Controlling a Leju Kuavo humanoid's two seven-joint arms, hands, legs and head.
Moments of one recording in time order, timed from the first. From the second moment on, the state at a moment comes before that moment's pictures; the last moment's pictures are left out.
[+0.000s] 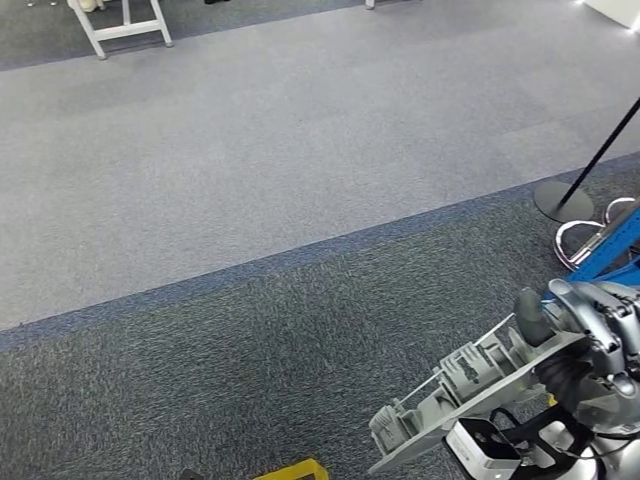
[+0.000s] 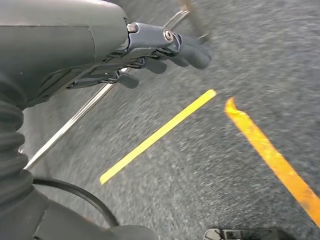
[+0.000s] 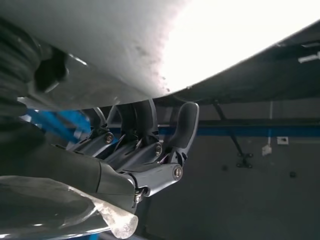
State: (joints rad) left arm -0.02 -0.08 -0.50 -0.16 0.13 0.57 -0.22; right arm 0.01 -0.01 0.06 -1.99 1.11 -0.67 -0.61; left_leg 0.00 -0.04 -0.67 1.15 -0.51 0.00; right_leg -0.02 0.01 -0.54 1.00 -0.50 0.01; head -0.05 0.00
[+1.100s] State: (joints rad) left arm -0.02 -0.09 -0.47 -0.15 0.19 0.57 -0.13; right arm -0.21 -0.04 0.28 -1.77 1.06 -0.67 -0.52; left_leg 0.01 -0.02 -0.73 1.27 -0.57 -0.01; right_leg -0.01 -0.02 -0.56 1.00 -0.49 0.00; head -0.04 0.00
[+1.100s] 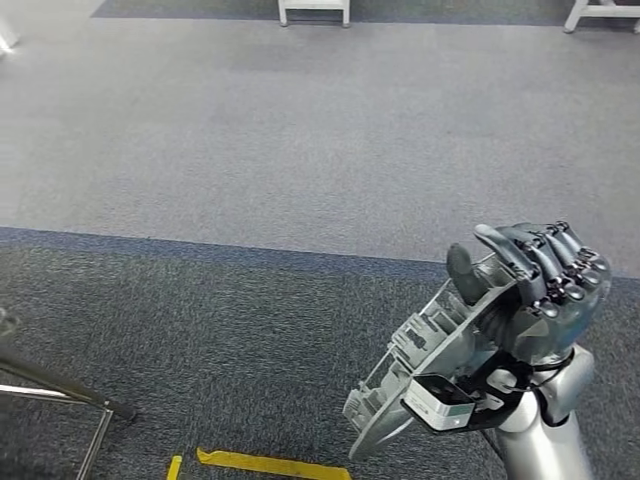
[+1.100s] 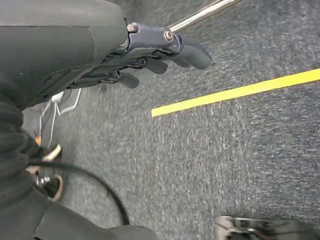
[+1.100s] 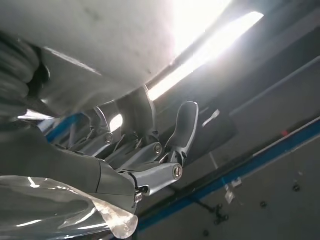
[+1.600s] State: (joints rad) left arm -0.01 -0.09 -0.47 -0.15 0.17 0.55 -0.09; right arm -0.16 -0.05 0.29 -1.77 1.07 -0.67 -0.55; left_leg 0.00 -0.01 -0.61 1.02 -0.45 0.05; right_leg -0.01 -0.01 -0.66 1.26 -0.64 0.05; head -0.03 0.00
